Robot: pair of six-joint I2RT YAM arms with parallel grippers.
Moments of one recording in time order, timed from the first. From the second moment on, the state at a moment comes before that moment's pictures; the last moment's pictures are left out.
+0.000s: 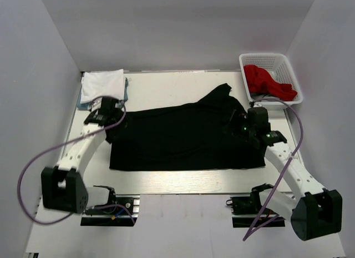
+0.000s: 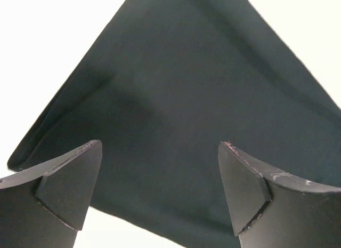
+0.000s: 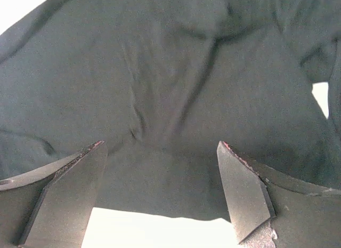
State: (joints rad) left arm -0.16 1.23 0.92 -0.71 -0.22 -0.93; right arm 0.26 1.03 0.72 -0.45 -0.06 0.55
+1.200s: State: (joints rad) left arm -0.02 2.11 1.59 -0.65 -0.32 -0.83; right arm 0.23 1.58 1.05 -0.42 0.09 0.50
